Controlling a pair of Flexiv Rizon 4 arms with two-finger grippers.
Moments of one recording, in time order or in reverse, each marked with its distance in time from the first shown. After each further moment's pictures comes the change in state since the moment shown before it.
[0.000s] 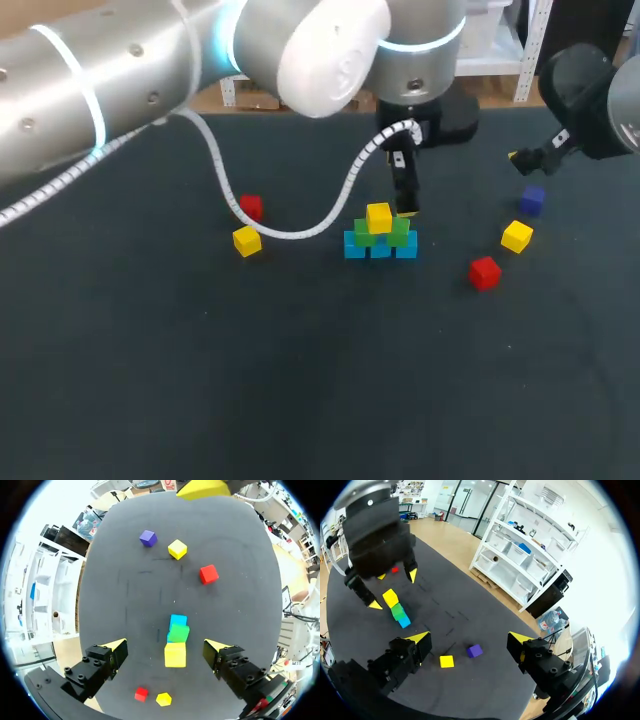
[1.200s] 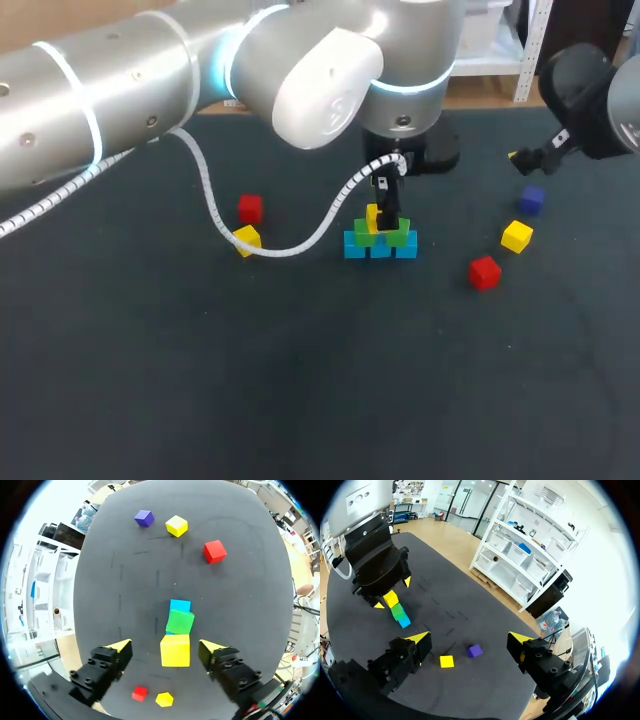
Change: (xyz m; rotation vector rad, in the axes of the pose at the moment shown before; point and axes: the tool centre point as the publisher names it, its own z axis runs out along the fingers) left arm 0.022 -0.004 0.035 -0.024 0.067 0.022; right arm 0.000 0.000 0.000 0.000 0.000 0.000
